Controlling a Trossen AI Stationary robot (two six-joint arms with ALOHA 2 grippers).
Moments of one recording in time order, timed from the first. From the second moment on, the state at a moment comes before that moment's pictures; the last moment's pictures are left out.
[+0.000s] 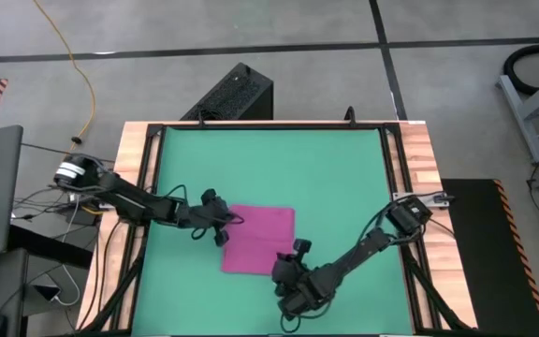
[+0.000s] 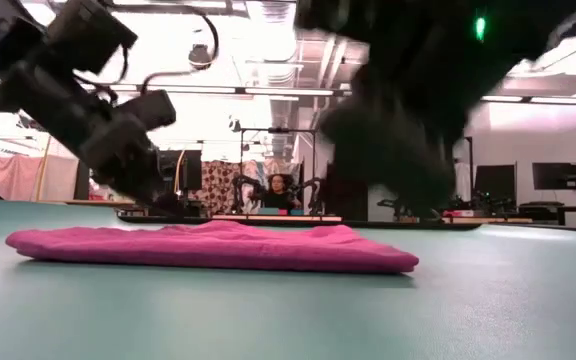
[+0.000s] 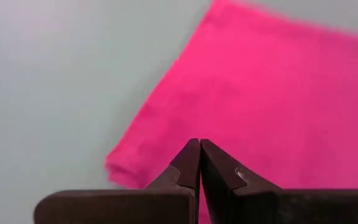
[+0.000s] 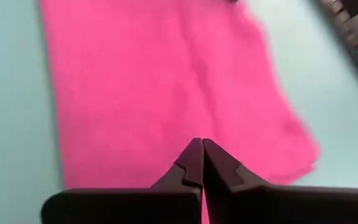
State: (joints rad) left arm -0.21 1.39 0.35 0.41 -0.40 -0.39; right arm 0.62 2.17 1.56 -0.72 0.95 0.72
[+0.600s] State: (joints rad) left arm -0.77 1.08 0.36 0.47 -0.36 -0.07; right arm 0.94 2.04 1.36 -0.95 1.25 1.49
